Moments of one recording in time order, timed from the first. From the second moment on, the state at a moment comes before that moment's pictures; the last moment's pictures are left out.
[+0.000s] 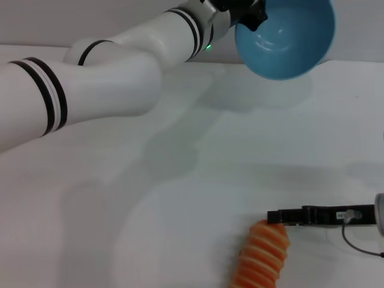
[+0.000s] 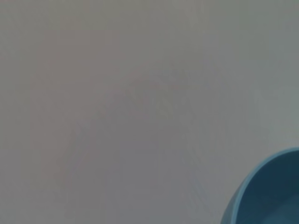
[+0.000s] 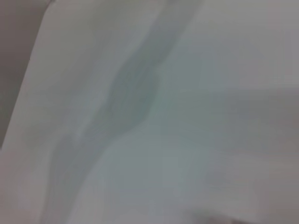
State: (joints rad) left arm -0.94 -2.08 2.09 0.60 2.18 -0.15 -2.46; right arm 0.52 2.06 -1.05 -0.43 -2.04 -1.23 2.18
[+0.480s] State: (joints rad) left arm -0.94 -2.08 2.10 0.60 2.18 -0.15 -2.46; right arm 0.51 2.06 -1.03 -0.45 -2.04 -1.26 2.16
